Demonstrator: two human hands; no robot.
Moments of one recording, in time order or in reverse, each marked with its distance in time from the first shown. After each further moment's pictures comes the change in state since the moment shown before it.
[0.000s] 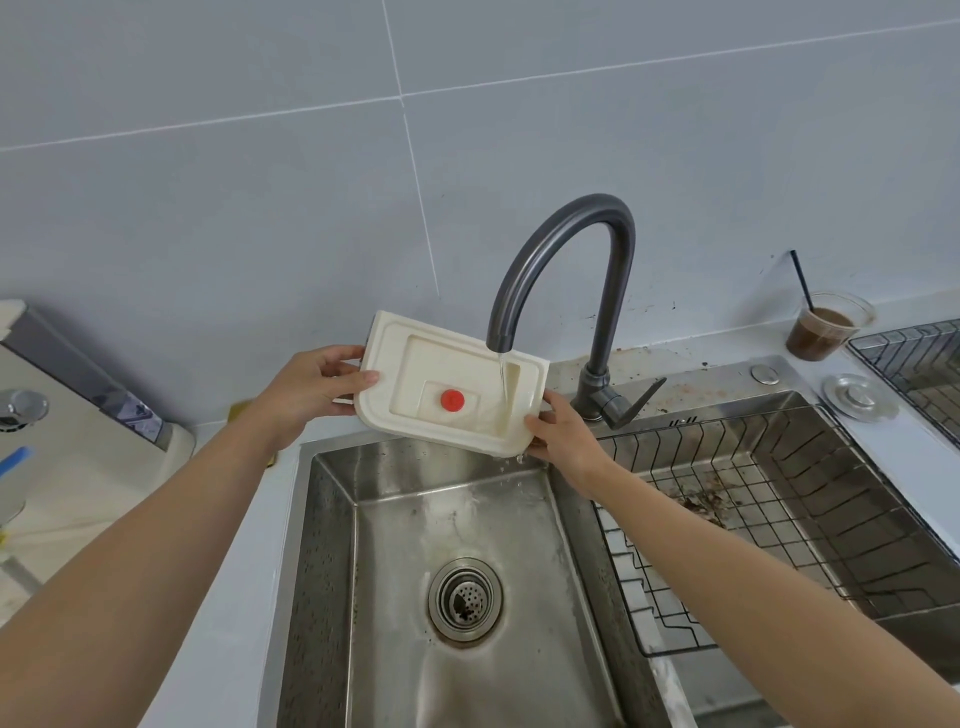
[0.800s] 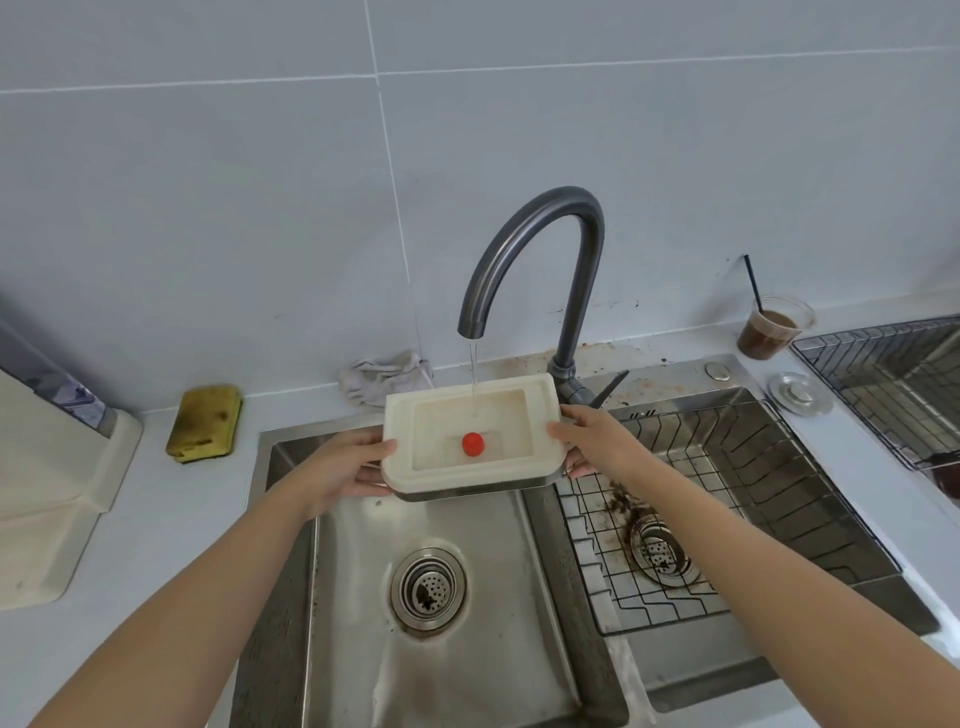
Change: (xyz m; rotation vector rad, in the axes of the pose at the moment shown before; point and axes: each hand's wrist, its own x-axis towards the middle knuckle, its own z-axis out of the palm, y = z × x) left_hand -0.013 -0.076 0.062 -0.179 -0.233 -0.304; right_hand -0.035 -0.009 -0.057 -0.482 0.020 0.059
